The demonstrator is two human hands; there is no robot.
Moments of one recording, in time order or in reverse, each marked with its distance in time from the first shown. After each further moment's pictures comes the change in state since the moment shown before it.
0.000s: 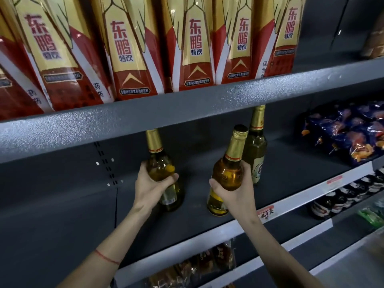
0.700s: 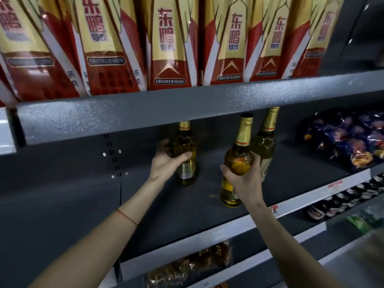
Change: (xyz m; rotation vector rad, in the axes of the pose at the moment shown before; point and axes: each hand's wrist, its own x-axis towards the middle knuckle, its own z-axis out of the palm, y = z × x) left_hand 0.037 0.024 0.011 0.006 -0.167 -0.112; right_hand 0.034 0.017 0.005 -0.218 0.103 0.074
